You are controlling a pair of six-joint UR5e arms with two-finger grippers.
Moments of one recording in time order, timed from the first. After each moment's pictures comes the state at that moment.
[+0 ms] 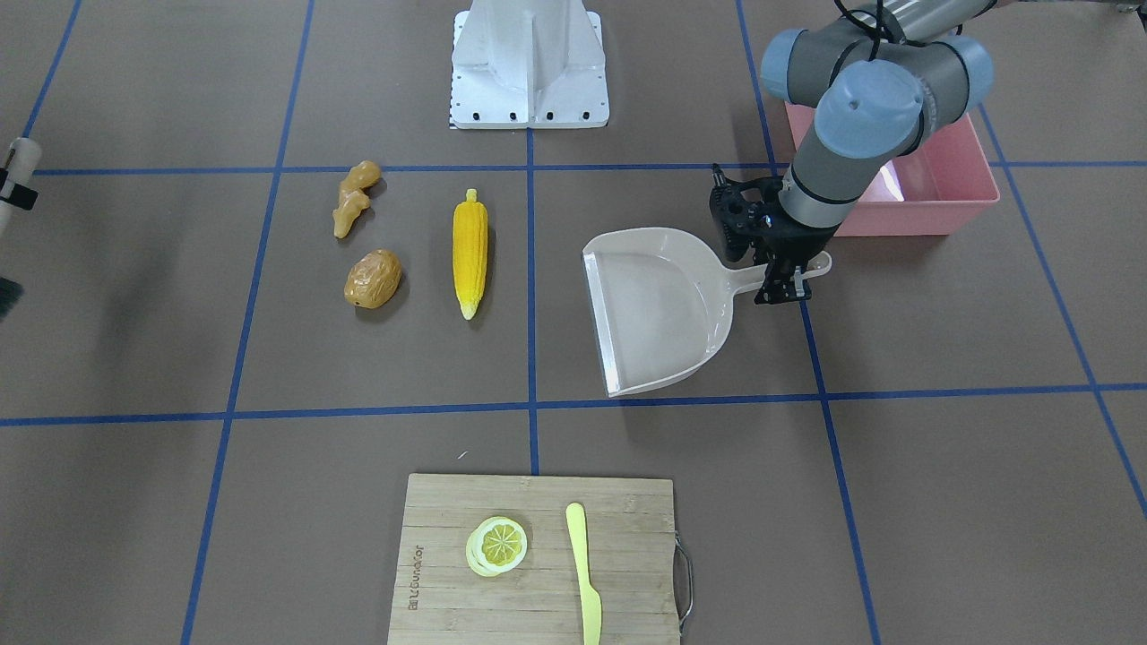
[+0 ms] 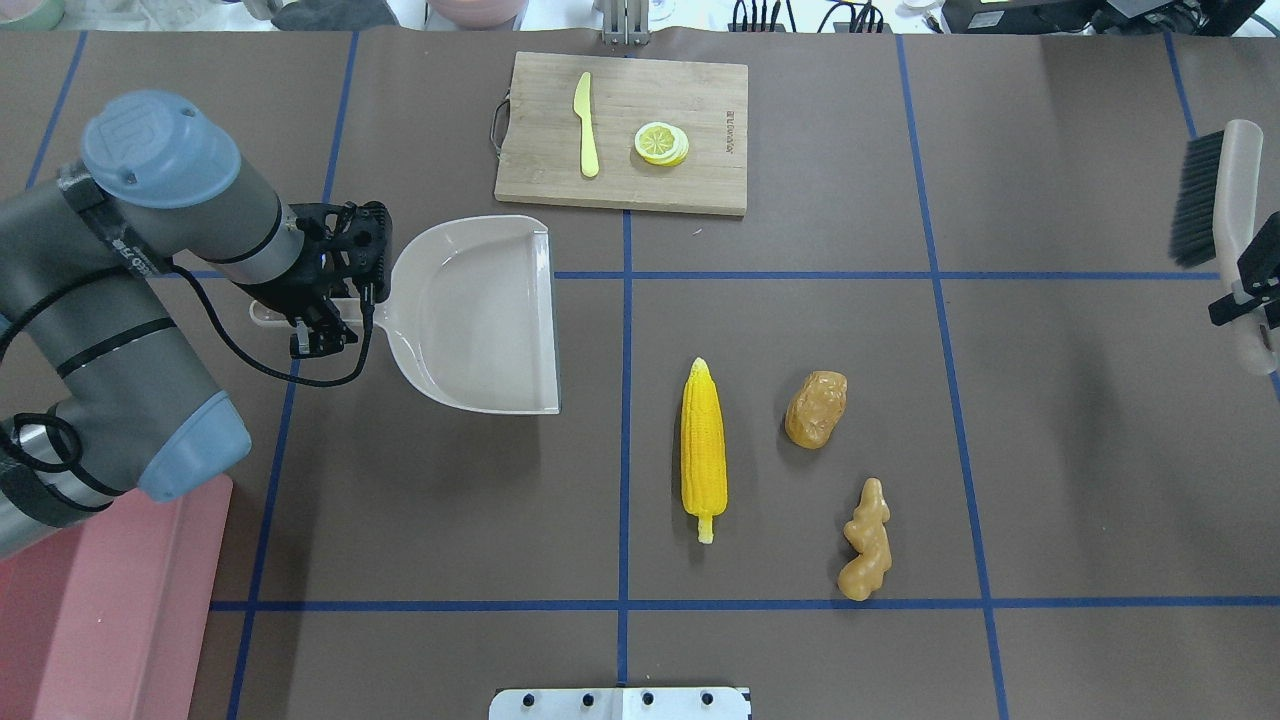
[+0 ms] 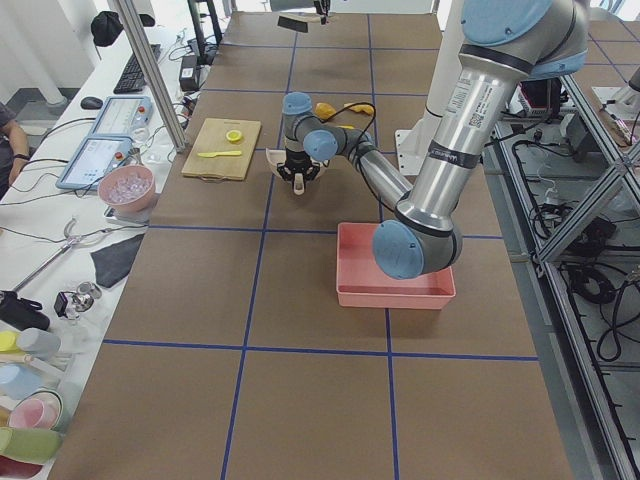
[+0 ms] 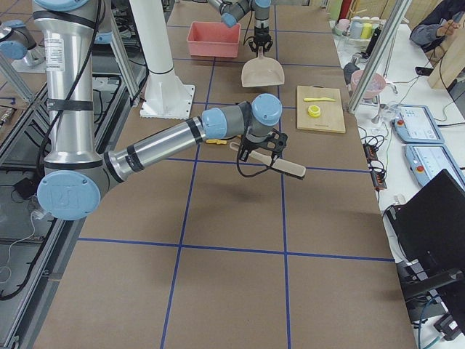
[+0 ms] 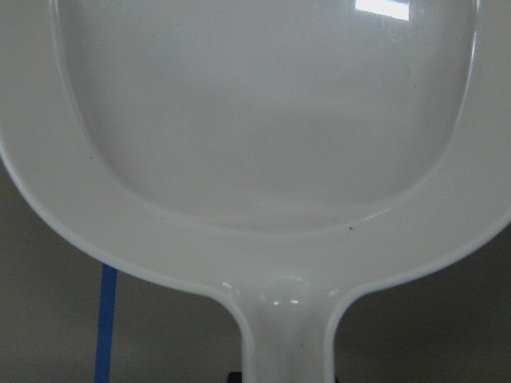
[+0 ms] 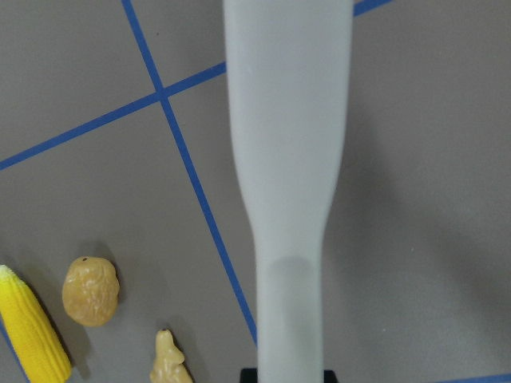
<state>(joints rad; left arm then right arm) -0.76 -1.98 -1.83 -1.60 -2.05 0.49 1.32 -1.63 2.08 -1.82 2.68 0.69</state>
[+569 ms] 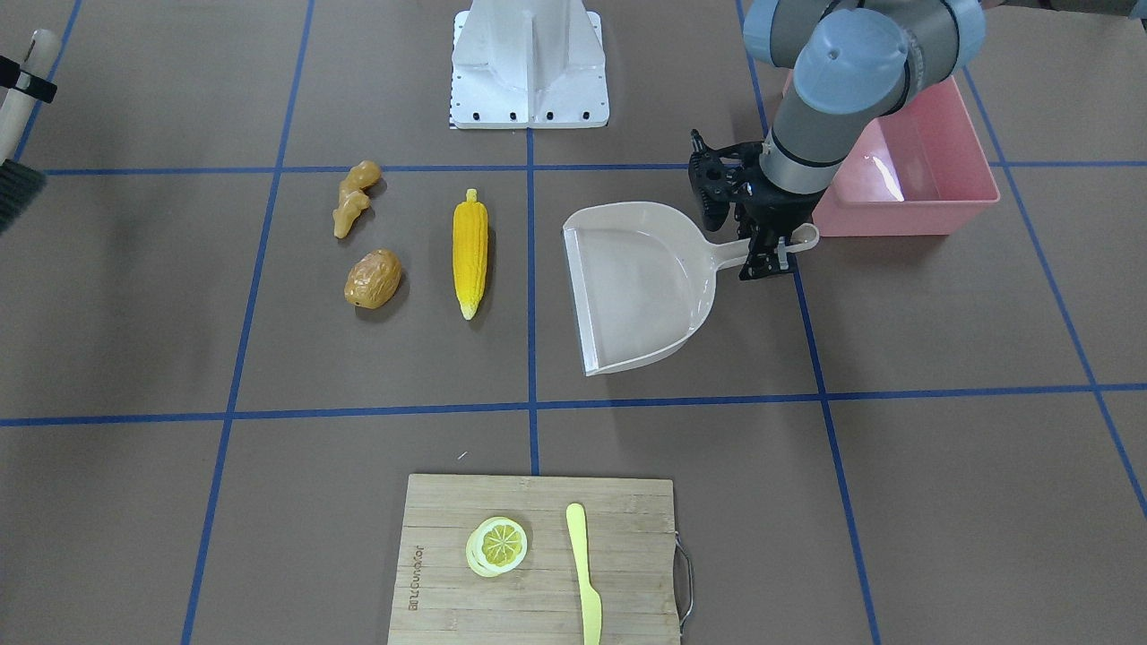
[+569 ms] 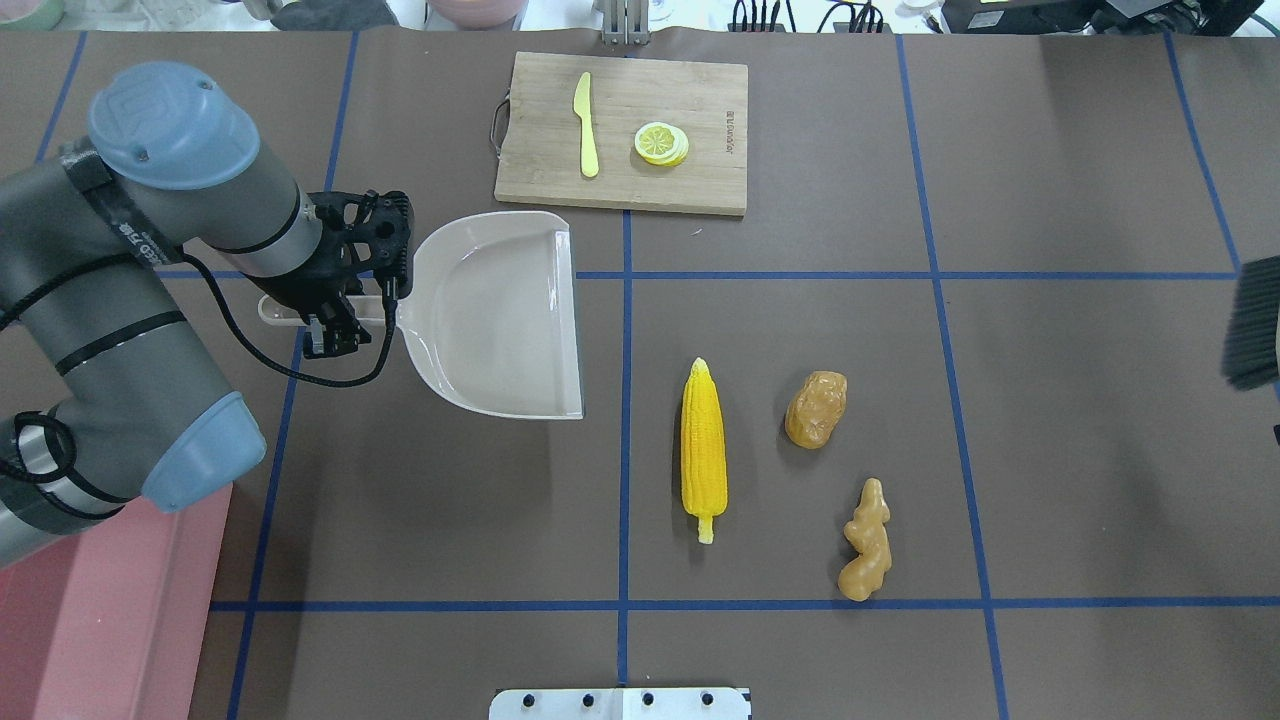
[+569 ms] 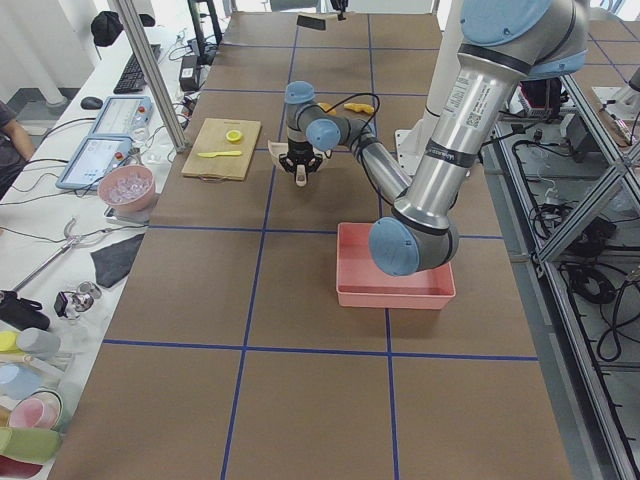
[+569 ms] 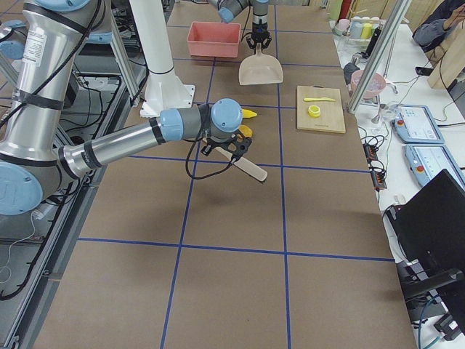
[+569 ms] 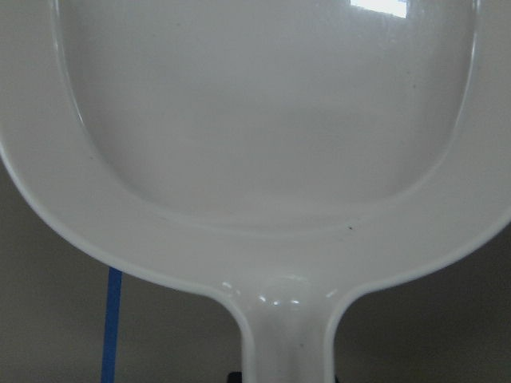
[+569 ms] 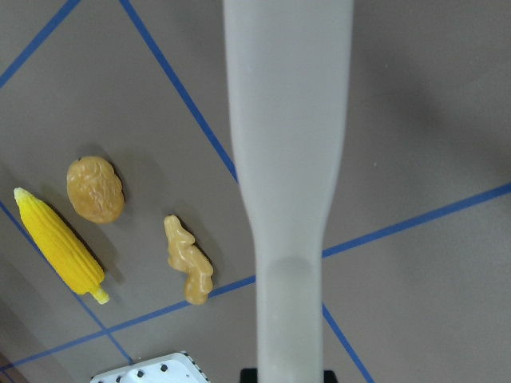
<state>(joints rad) -0.74 -2.04 -1.90 -1.44 -2.04 0.49 1.32 -1.90 2.27 -1.82 2.83 0.78</state>
